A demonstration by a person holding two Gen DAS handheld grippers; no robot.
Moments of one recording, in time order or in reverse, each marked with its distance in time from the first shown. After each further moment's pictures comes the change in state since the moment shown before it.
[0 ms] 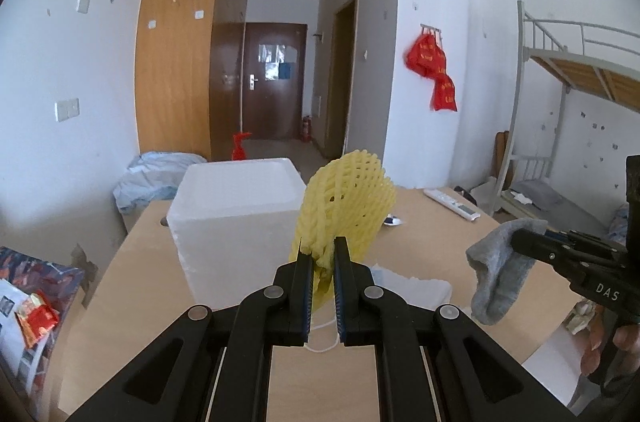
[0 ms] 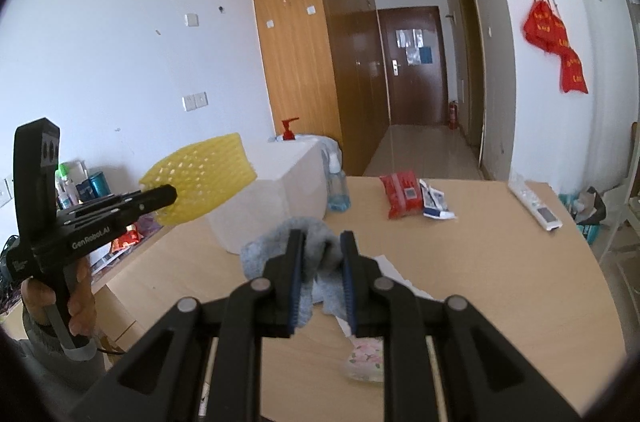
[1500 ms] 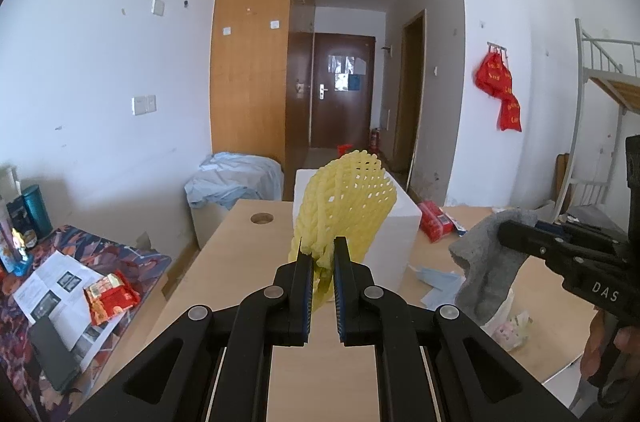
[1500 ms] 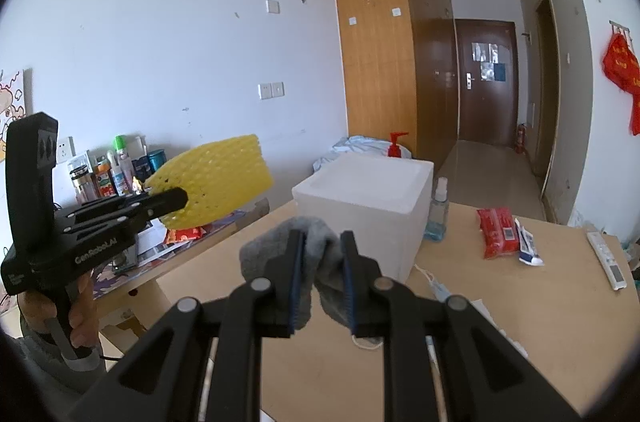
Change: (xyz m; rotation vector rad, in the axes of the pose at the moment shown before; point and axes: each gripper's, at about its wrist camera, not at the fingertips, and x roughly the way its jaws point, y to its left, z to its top) left arm -0.056 0.056 -0.008 -0.070 -0.040 0.249; right arm 0.042 0.084 0.023 -0.145 0.002 0.230
